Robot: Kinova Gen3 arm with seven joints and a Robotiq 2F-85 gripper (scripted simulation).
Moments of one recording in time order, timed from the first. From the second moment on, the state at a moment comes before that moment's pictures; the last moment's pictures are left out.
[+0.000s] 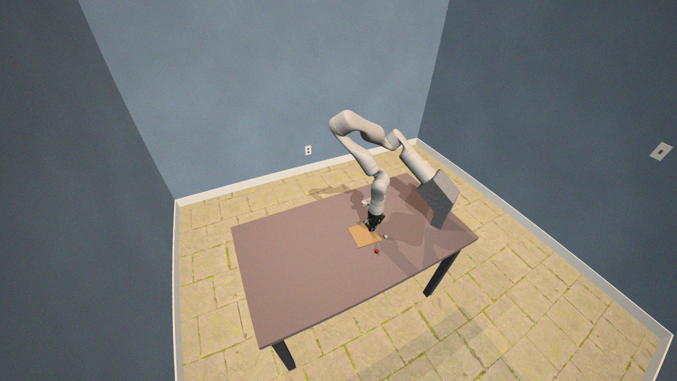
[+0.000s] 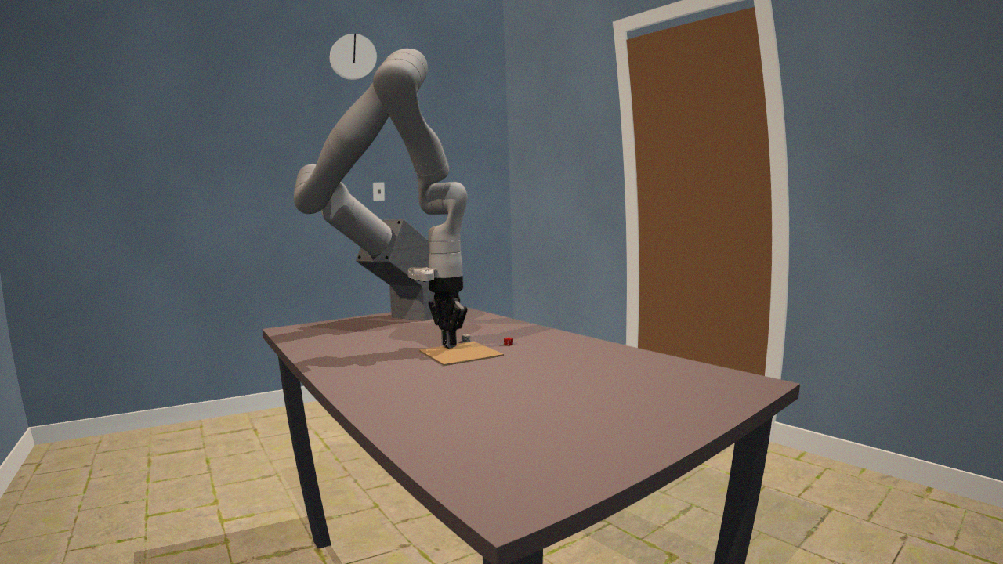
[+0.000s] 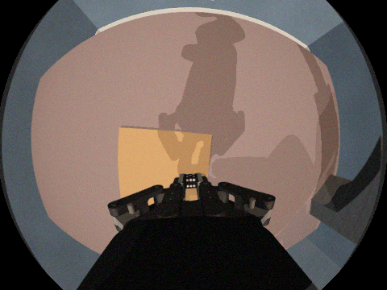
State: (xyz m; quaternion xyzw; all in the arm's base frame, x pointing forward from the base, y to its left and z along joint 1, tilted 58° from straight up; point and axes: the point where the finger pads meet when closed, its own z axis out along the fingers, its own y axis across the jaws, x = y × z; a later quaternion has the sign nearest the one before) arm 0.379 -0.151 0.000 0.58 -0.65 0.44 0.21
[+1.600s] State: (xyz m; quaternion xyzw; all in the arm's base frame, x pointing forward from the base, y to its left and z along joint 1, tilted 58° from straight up) arm 0.379 -0.150 0.001 0.58 -0.65 0.44 0.21
